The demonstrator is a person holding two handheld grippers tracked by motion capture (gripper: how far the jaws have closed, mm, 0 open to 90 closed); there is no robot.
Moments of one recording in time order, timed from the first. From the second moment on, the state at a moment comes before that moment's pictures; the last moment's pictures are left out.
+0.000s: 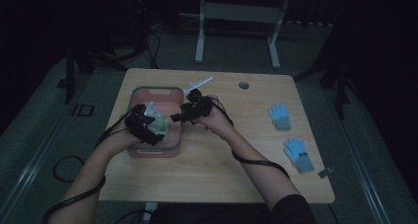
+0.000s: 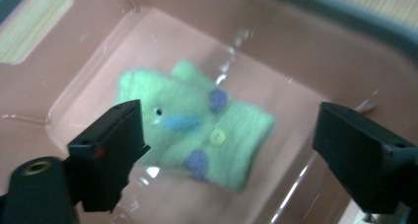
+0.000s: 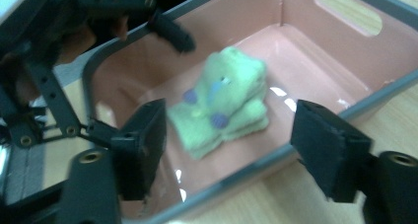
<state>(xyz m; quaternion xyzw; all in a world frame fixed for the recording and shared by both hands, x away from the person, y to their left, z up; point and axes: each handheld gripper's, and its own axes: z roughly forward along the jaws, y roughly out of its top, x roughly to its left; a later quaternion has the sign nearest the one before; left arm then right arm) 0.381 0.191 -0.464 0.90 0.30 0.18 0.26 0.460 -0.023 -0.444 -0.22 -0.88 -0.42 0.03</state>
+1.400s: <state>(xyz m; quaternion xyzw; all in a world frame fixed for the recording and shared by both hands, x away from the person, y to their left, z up) 0.336 0.062 -0.484 0.87 0.23 0.12 0.42 0.417 -0.220 -0.463 -0.29 -0.84 -0.46 -0.08</state>
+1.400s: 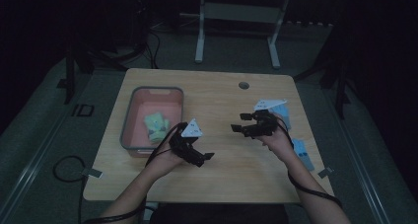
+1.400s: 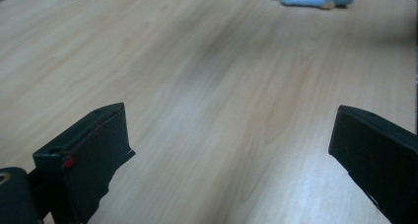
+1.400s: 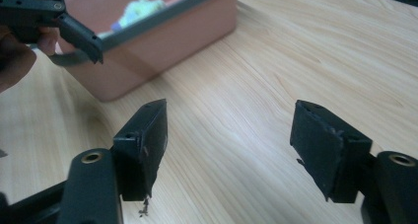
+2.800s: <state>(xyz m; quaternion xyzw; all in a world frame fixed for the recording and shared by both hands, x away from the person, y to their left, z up) 0.303 0.050 -0.551 0.85 0.22 0.14 0.46 0.409 -0.356 -0.512 -0.40 -0.81 -0.40 -0.15</state>
